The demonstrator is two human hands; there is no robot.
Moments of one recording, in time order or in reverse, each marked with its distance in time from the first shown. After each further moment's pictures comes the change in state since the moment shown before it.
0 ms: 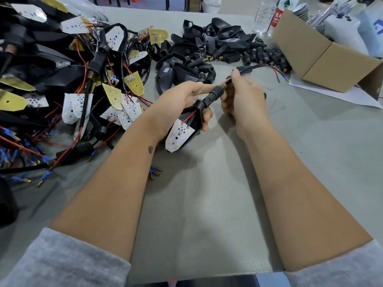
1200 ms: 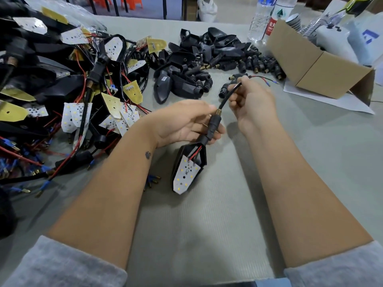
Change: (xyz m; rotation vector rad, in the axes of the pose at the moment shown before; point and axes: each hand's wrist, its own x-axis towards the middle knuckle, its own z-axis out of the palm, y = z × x) left_hand -0.001 0.003 0.004 0.048 -0.118 -0.066; right_hand 0.012 -0.012 -0.010 0.378 0.124 0.092
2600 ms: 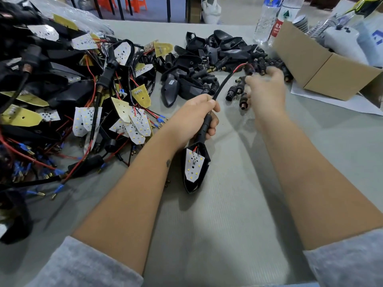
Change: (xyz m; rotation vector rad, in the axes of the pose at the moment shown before) left_hand 0.014 -0.010 0.004 0.082 0.282 0.153; right_hand 0.020 -0.011 0.000 -0.595 0.133 -0.210
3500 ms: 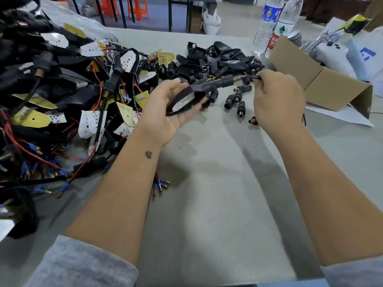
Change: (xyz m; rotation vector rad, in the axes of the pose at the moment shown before) left_hand -0.005 0.016 -0.036 -0.798 0.185 0.027; right_hand -0.010 -0.019 -0.032 -1.026 0.127 -0.742
